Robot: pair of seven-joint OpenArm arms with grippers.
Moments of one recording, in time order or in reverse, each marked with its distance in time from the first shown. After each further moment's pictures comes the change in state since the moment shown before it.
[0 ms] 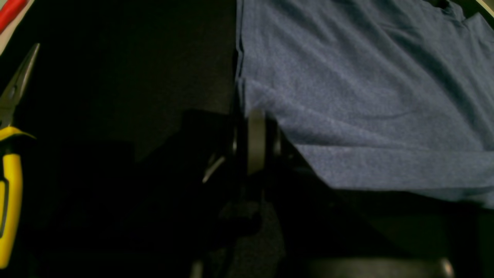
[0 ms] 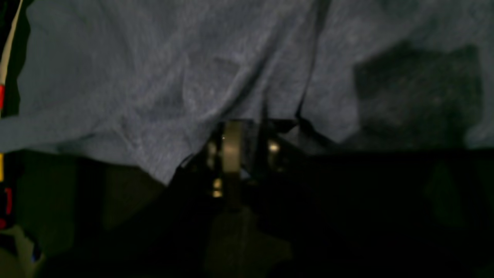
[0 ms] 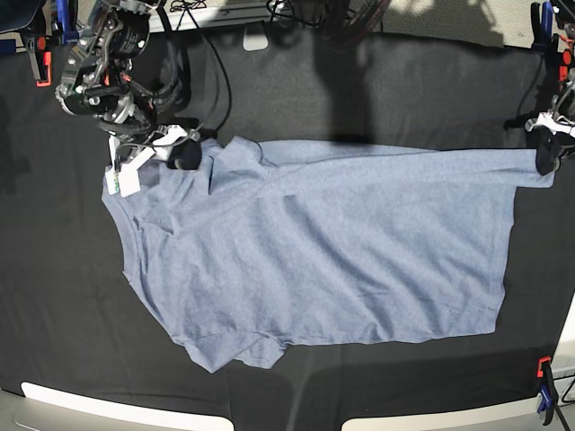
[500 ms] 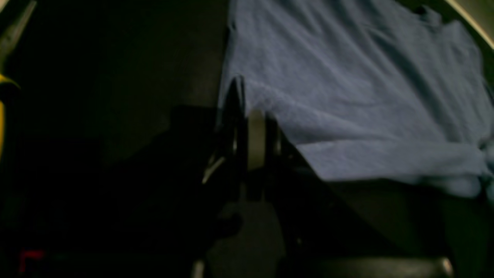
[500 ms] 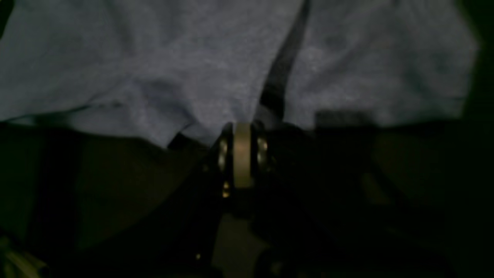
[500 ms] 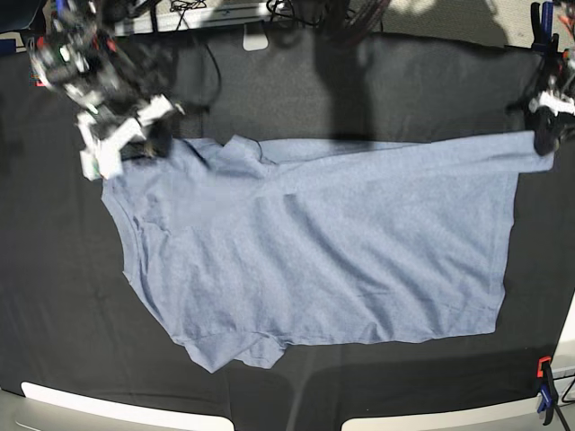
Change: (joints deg) left arm 7.0 -0.4 -0.4 0.0 -10.3 -3.7 0.1; right arm -11.2 0.0 2.4 19.7 -4.7 2.9 2.5
